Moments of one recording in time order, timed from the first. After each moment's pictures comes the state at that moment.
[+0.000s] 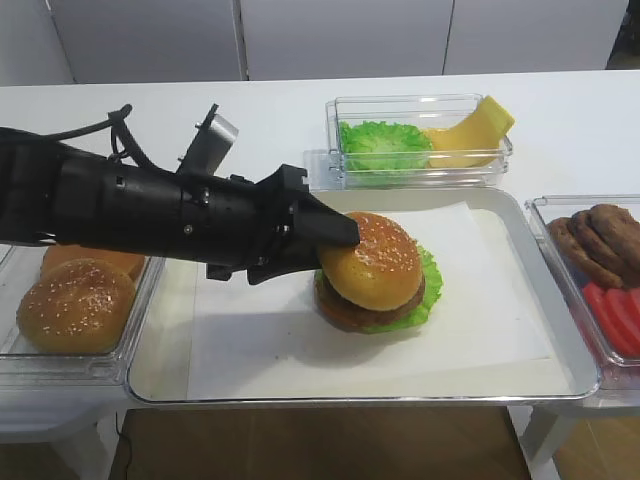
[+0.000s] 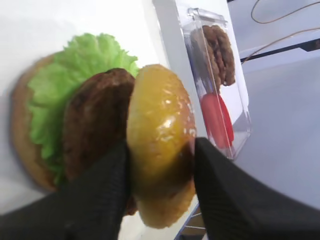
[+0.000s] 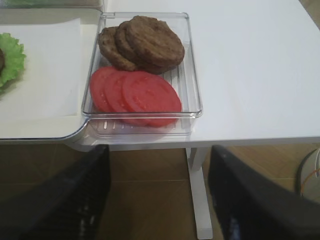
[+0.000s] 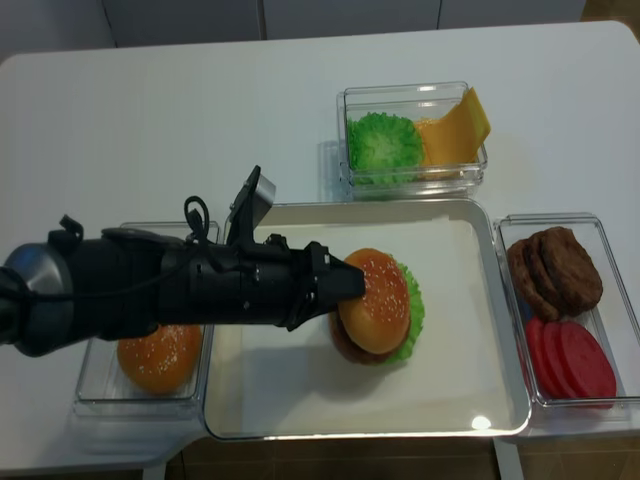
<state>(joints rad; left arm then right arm) -0.43 1.67 -0.83 -1.74 0.79 1.04 0.05 -0.02 -0.48 0.02 1.16 0.03</state>
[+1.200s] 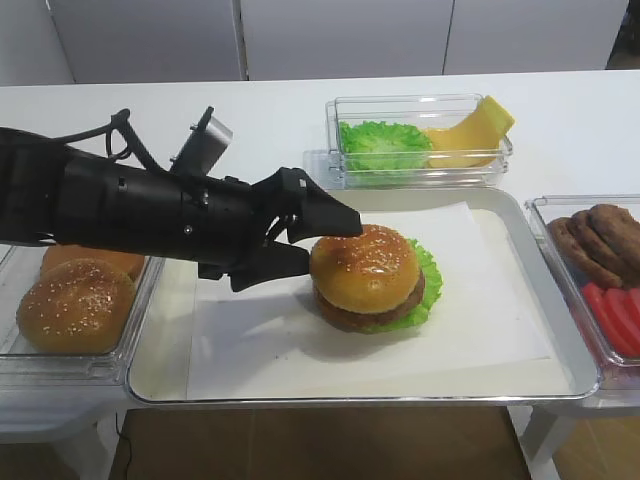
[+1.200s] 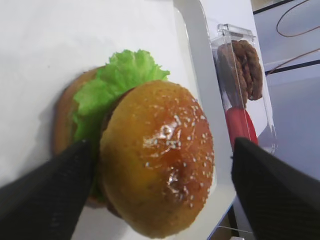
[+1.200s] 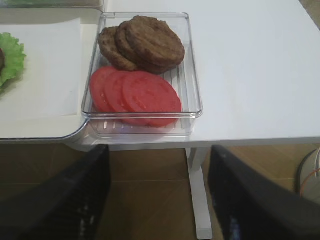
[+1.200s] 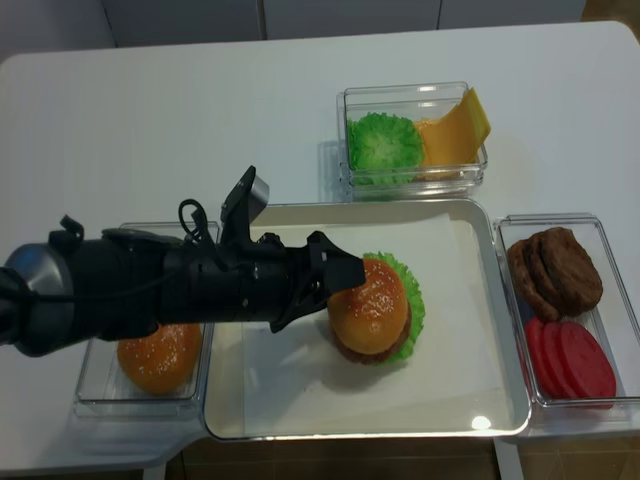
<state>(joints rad) -0.43 1.67 -0.83 -1.74 0.71 1.04 0.05 -0.02 -0.48 0.02 1.16 0.02</state>
